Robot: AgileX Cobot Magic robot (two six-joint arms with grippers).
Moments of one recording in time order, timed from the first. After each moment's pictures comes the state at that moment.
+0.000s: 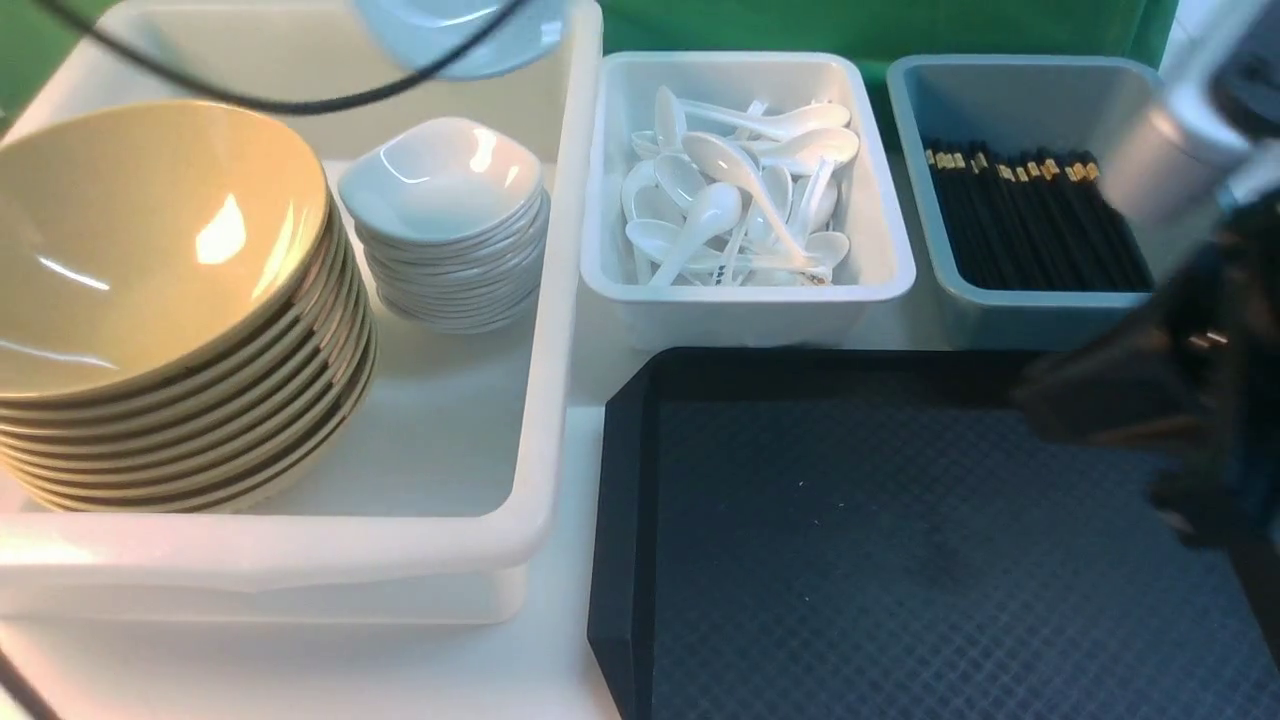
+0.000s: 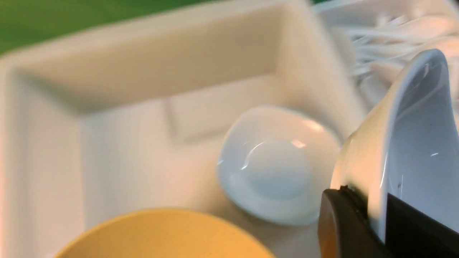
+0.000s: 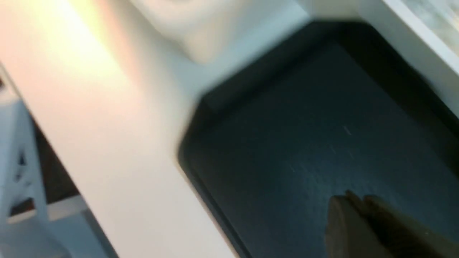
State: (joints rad) right arm 0.60 1.15 -1.24 0.21 1.08 -0.29; left arm -0.21 1.67 -1.97 0.02 1.16 0.02
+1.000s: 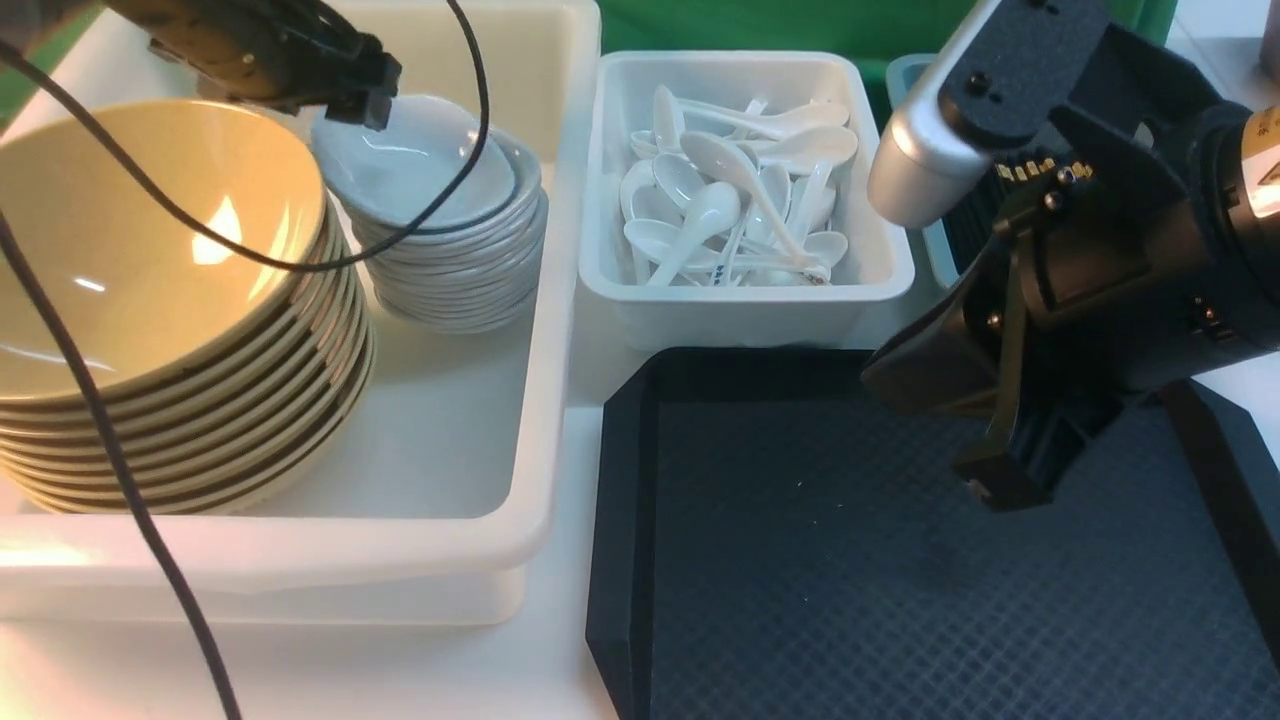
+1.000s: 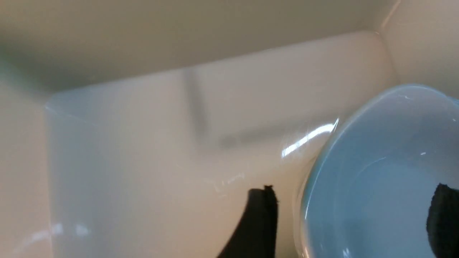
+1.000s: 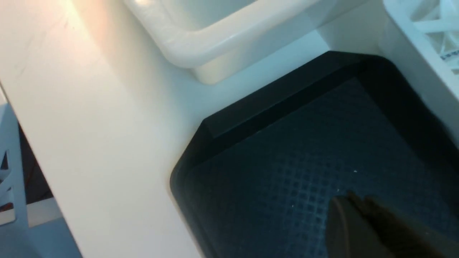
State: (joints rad) right arm 0.66 1.25 -1.26 0.17 0.99 -0.31; left arm -0.07 1.95 -1.84 -0.08 0.81 0.20
